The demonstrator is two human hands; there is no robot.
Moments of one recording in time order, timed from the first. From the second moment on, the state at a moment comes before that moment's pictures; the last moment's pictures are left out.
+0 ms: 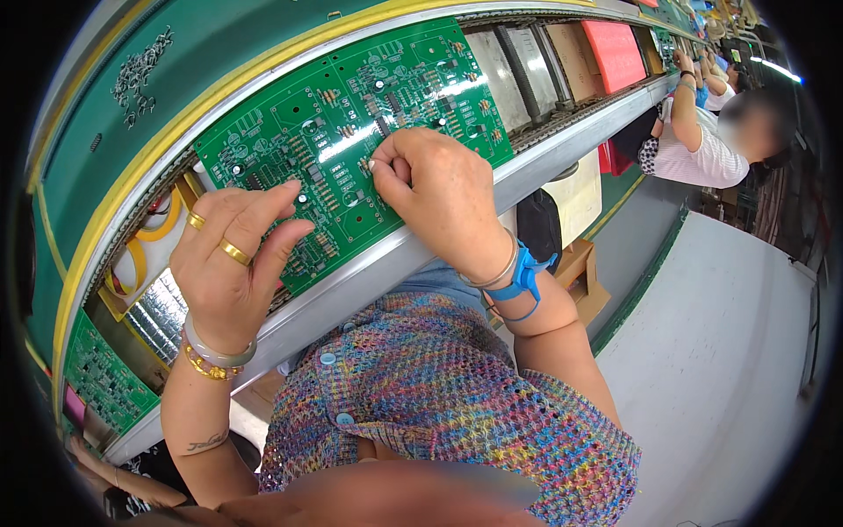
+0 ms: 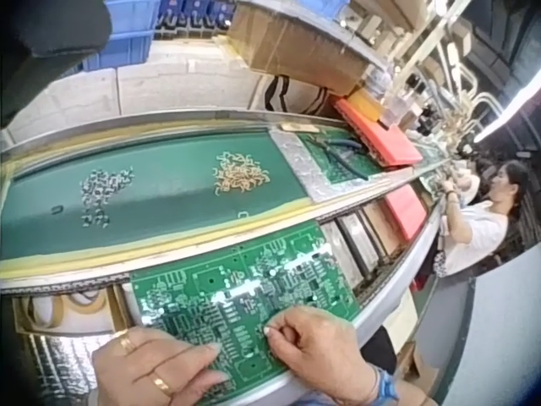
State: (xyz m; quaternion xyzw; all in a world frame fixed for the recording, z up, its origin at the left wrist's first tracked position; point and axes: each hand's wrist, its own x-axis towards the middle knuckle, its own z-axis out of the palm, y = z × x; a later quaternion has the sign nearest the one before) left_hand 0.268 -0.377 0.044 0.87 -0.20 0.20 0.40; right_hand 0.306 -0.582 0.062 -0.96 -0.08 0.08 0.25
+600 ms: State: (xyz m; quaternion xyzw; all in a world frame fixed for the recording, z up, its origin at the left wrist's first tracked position) left_hand 0.269 -0.378 0.041 0.87 -0.21 0.20 0.40; right_hand 0.308 -0.574 0.061 -0.97 -0.07 0.08 0.20
